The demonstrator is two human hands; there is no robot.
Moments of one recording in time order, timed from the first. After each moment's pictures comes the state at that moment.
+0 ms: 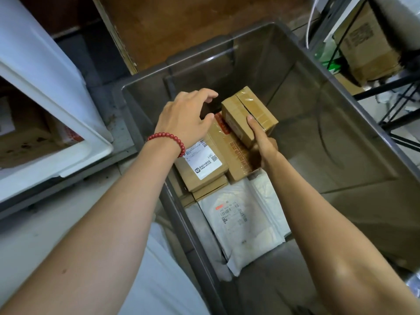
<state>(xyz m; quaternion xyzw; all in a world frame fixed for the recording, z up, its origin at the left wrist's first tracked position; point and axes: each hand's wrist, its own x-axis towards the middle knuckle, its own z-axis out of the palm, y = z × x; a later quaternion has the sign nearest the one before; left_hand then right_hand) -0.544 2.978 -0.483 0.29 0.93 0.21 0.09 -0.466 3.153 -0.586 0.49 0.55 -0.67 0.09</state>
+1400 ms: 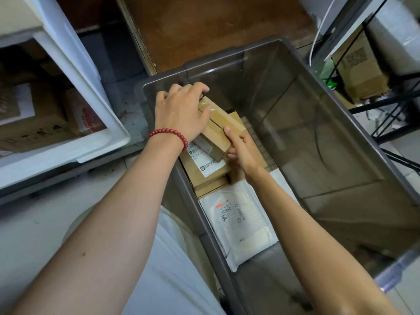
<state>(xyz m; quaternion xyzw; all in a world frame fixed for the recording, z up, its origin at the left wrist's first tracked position) -0.544 2.944 -0.470 0.24 0.95 0.17 -0.02 -0.456 3.087 -0.569 0.34 0.64 -0.68 0.08</state>
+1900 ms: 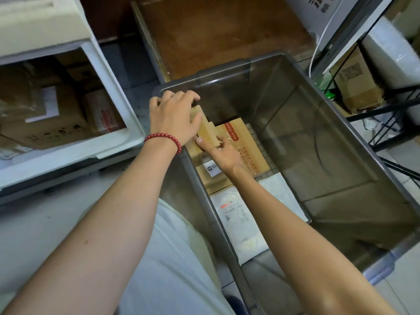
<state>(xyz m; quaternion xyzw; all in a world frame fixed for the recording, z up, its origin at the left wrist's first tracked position) -0.534 2.906 -0.457 0.20 0.97 0.14 -0.04 -0.468 3.027 -0.549 0.28 0.80 -0.51 0.13</state>
